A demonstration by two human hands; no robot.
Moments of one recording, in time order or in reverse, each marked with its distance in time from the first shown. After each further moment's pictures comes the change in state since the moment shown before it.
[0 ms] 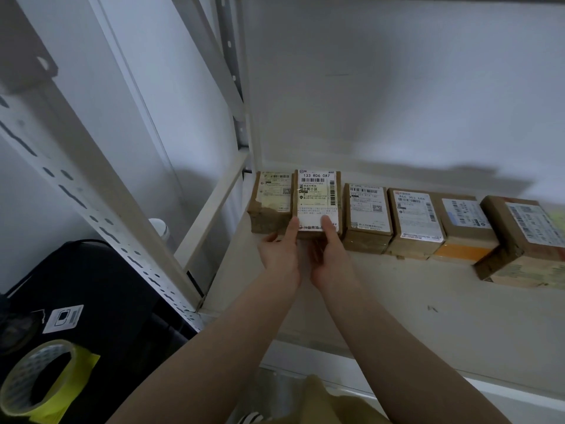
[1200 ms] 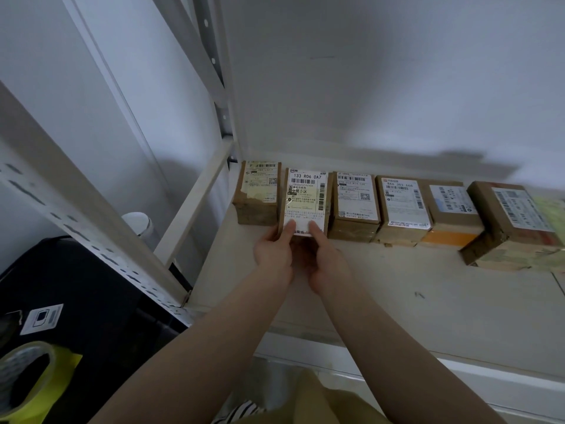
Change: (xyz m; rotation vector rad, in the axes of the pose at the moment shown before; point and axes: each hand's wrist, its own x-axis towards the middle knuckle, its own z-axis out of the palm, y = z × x) left_hand -0.006 -0.013 0.001 -0.035 -0.180 0.005; right_hand -0.005 -0.002 -0.024 -0.154 0.044 0.028
